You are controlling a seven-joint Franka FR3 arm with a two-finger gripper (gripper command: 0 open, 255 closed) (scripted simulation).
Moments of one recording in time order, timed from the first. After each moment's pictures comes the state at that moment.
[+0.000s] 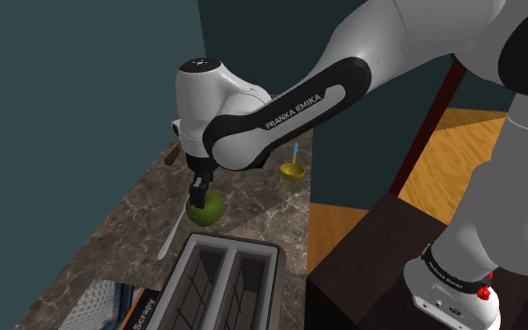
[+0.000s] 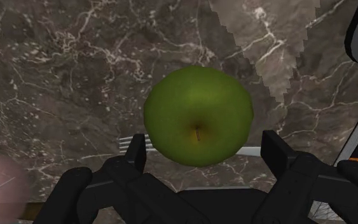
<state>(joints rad) 0.35 0.24 0.29 -1.92 -0.11 2.31 -0.07</state>
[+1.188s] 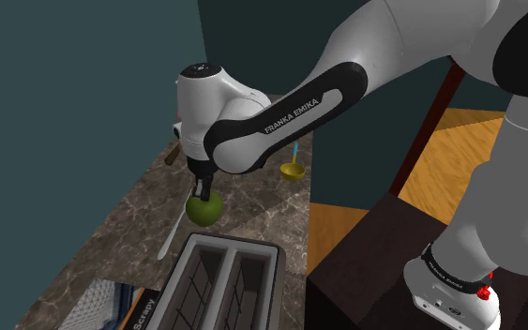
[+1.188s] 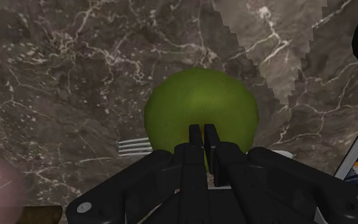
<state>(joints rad) 0.35 0.25 0.29 -1.93 -0.11 2.33 -0.07</state>
